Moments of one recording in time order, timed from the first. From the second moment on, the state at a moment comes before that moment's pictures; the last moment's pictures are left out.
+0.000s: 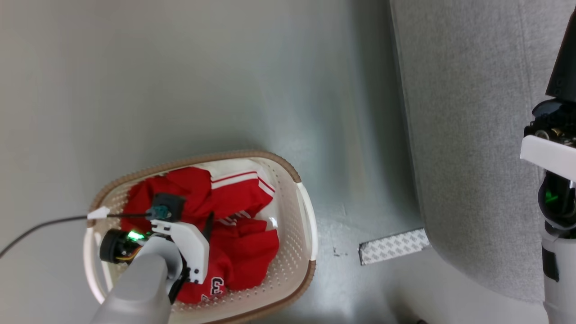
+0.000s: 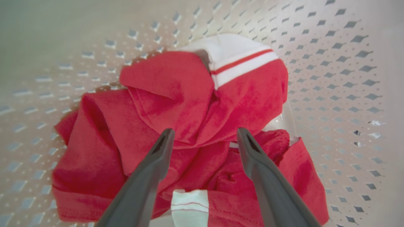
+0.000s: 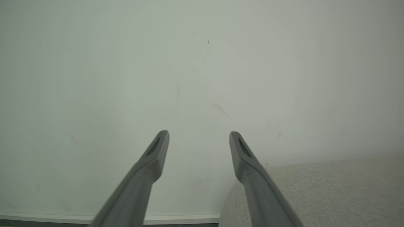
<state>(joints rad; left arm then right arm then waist) -0.77 0.10 -0.31 1.25 -0.11 -0.13 -0.22 -0.66 -0.08 0.03 -0.13 0.38 0.13 -0.26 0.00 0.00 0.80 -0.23</state>
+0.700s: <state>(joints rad) -0.93 0.20 -0.36 1.29 -0.09 -0.06 0.03 -0.76 -0.06 0.07 -0.16 0.39 0.13 -0.26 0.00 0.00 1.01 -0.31</state>
